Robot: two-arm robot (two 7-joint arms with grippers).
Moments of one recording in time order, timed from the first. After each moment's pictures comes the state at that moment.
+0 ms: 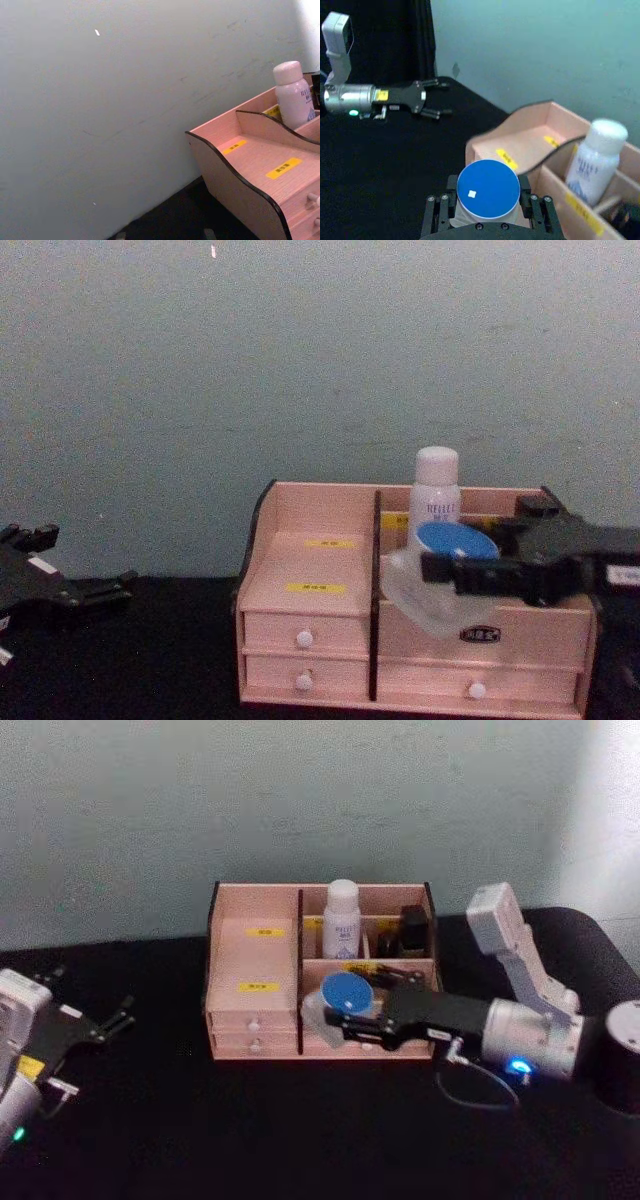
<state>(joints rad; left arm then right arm) -0.20 0.60 0.45 -1.41 -0.25 -0.12 0.03 0.37 0.56 -0.50 -1.46 0.51 0.09 0.66</state>
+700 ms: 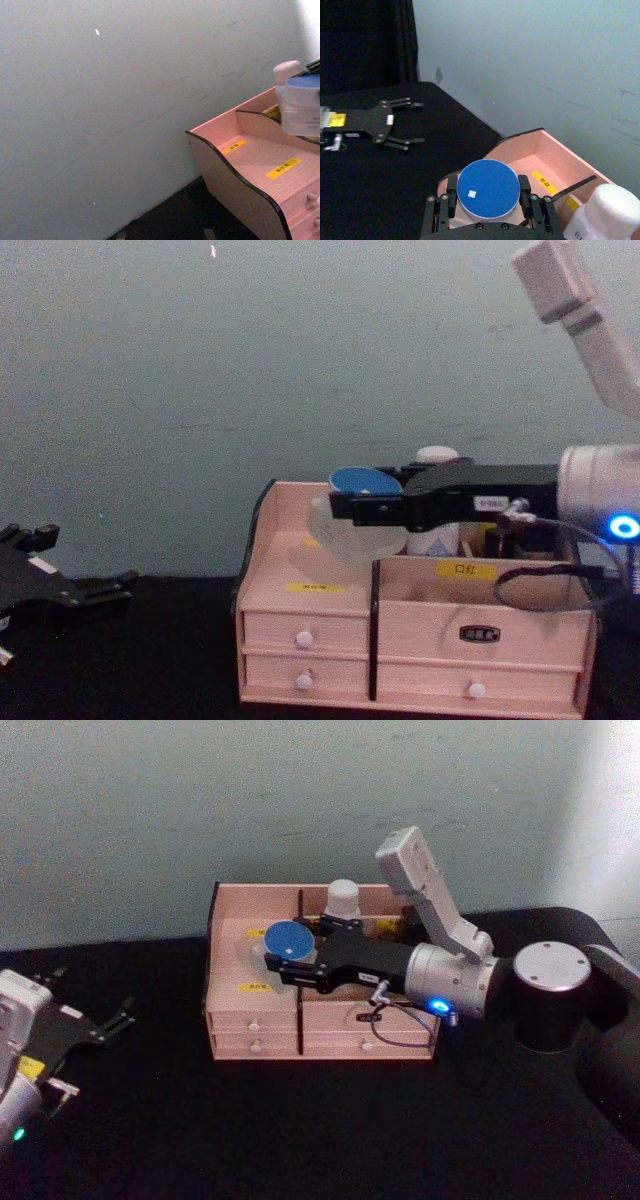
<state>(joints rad) -0.20 0.60 0.45 -1.41 -0.25 -0.12 0.03 0.59 0.37 -0.59 -1.25 0.41 0.12 0.59</state>
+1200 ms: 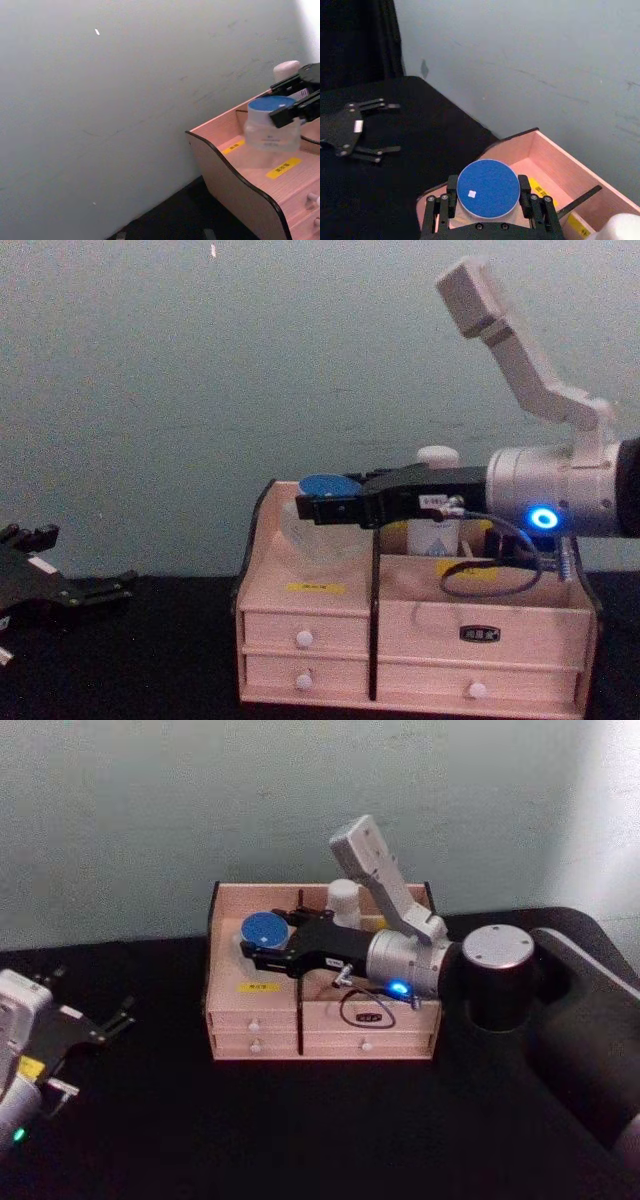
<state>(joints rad) -0.20 0.60 0.45 -1.41 -0.25 -0.12 0.03 0.70 0.25 -0.61 -1.06 0.36 0.13 0.56</state>
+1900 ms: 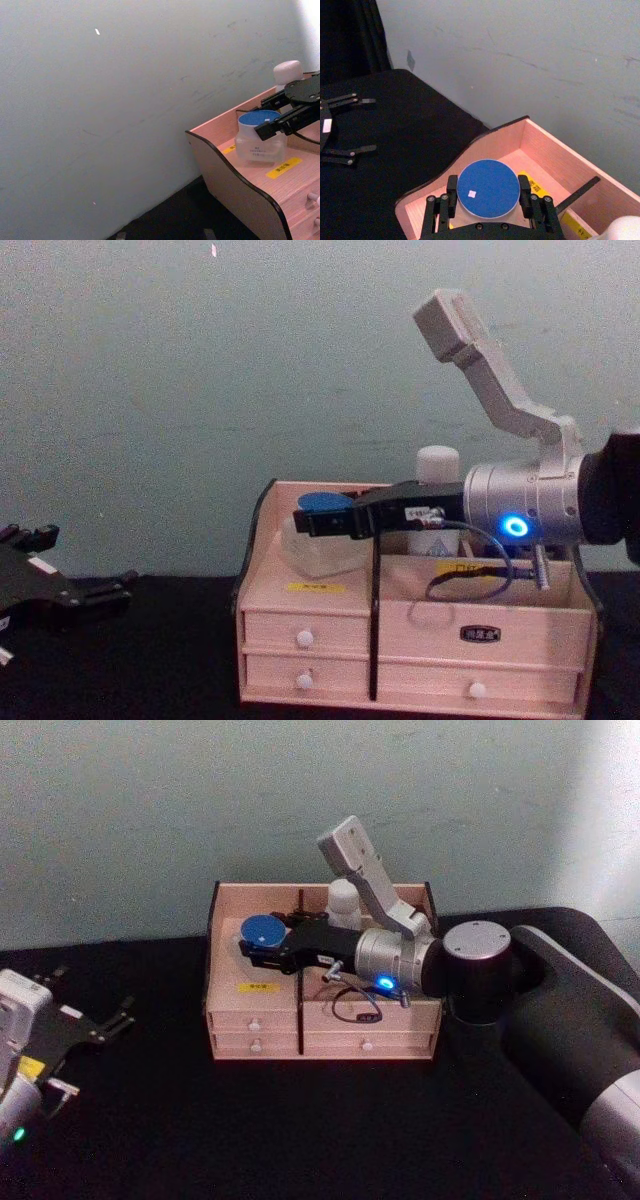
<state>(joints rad) -0.20 0.60 0.45 -1.41 -0.25 -0.12 0.03 0.76 0.16 -0.58 -0.88 0.32 0.13 0.56</state>
